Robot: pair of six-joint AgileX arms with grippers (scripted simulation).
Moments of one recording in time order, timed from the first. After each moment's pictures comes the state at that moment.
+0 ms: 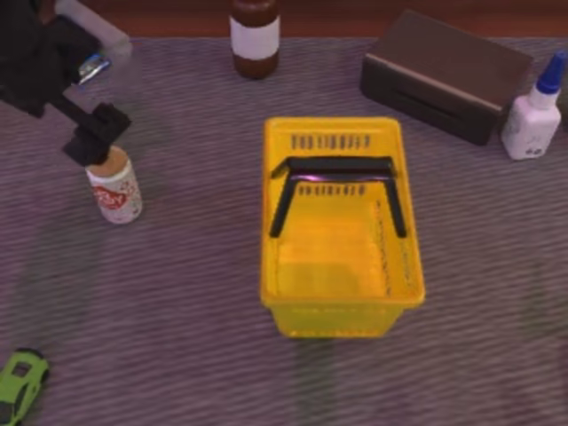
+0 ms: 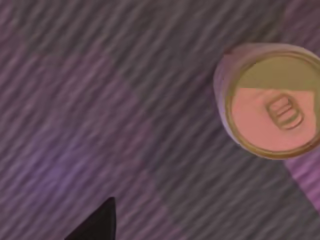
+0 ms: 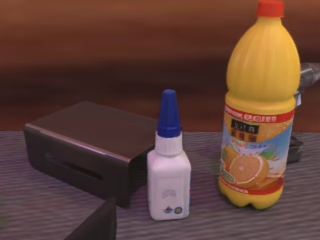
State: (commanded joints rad) left arm -0.15 1.94 1.66 -1.08 0.00 0.56; right arm 0.00 0.00 0.00 0.00 0.00 0.00
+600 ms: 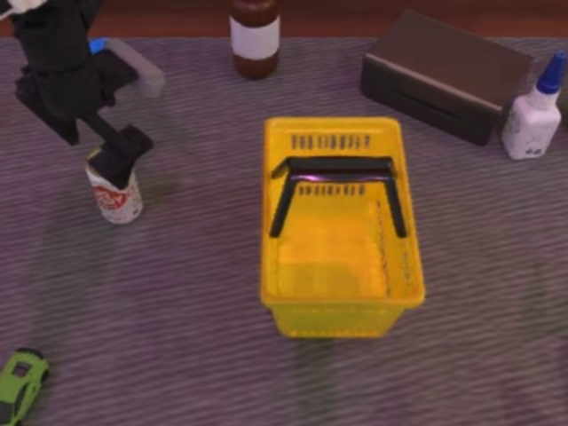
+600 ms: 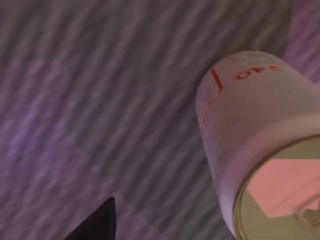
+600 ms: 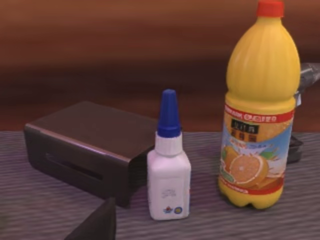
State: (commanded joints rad) left arm -0.17 2.24 1.92 -1.25 0.00 0.65; right arm 0.00 0.00 0.00 0.00 0.00 0.00
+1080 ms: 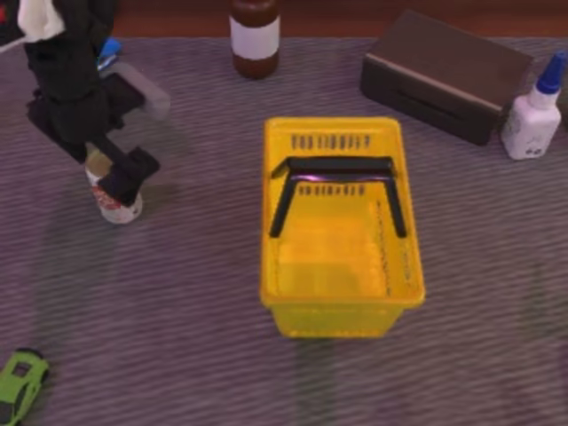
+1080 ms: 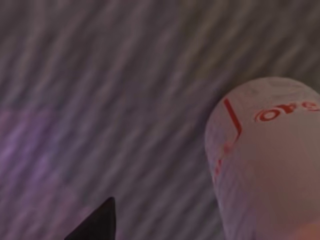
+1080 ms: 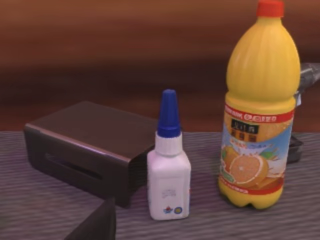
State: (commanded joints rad) left arm -0.17 2.26 1.81 -1.12 0.00 0.65; right arm 0.00 0.00 0.00 0.00 0.00 0.00
